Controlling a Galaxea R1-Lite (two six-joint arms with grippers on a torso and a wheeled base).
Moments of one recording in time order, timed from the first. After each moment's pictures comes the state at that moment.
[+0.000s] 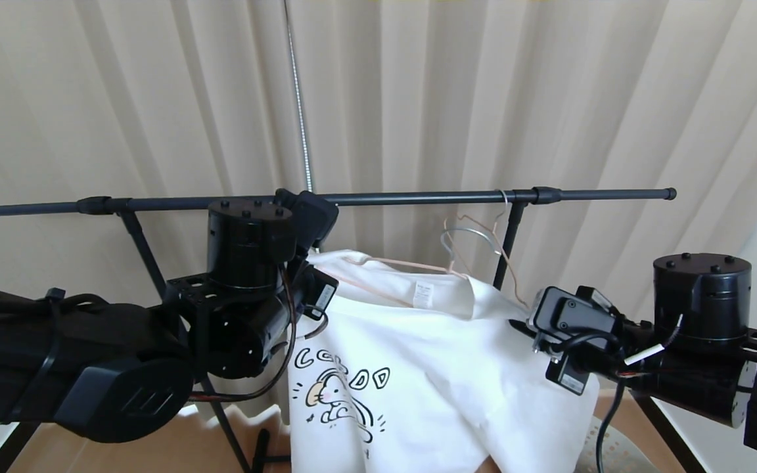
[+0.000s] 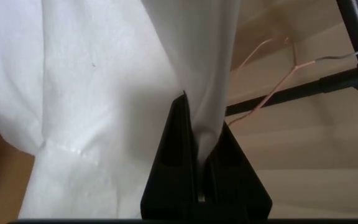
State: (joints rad) left arm -0.66 1.79 -0.90 -0.59 0.55 0.33; right arm 0.46 1.64 -0.53 -0.67 0.03 -0.76
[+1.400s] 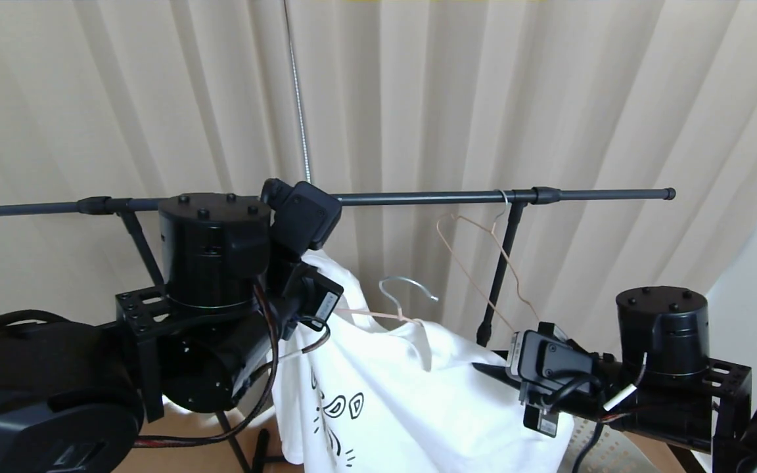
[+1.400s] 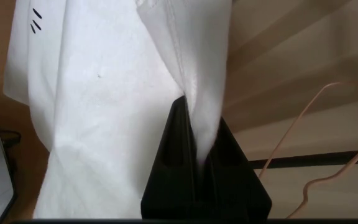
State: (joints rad) left arm -0.75 1.67 -0.84 -0.59 0.55 0.36; right arm 0.53 1.72 -0.45 -0.80 0.25 -0.72
